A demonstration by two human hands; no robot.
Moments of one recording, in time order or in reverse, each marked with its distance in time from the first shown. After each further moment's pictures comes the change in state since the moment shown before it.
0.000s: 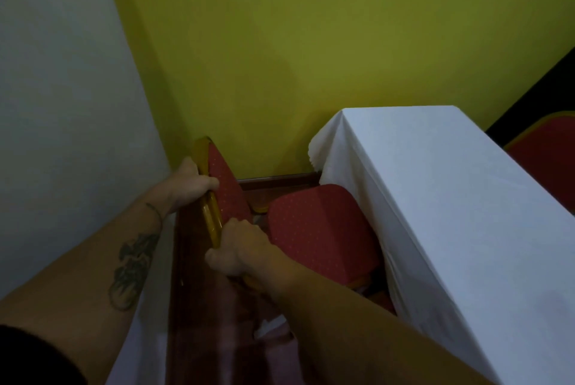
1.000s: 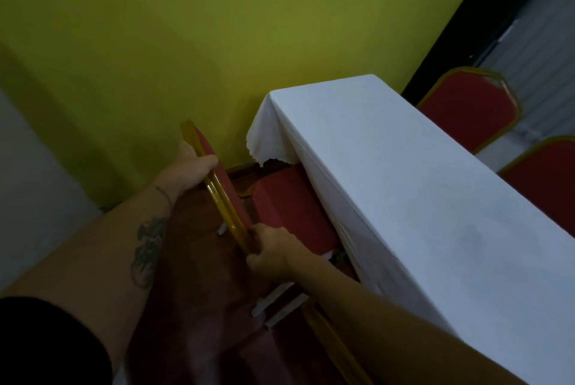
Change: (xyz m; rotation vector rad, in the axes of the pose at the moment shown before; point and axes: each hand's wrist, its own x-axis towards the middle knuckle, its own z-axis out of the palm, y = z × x) left_hand 0.024 0.110 0.120 -0.019 -0.124 0.076; right_hand -0.032 0.145 -0.021 0.275 -0.009 0.279
